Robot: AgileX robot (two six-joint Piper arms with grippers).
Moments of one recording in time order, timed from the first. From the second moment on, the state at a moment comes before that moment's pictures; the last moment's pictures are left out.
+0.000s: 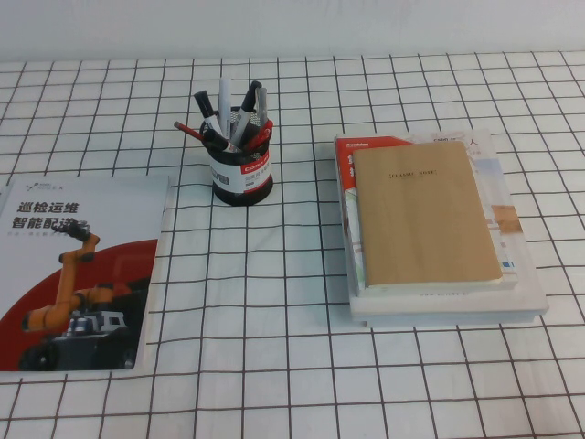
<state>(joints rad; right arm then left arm) 0.12 -0.02 0.03 0.14 0.37 0.03 -0.09 -0.01 0.03 0.57 0.44 -0.60</state>
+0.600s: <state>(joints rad) 0.12 -0.02 0.03 0.14 0.37 0.03 -0.09 -0.01 0.03 0.56 0.30 -0.70</state>
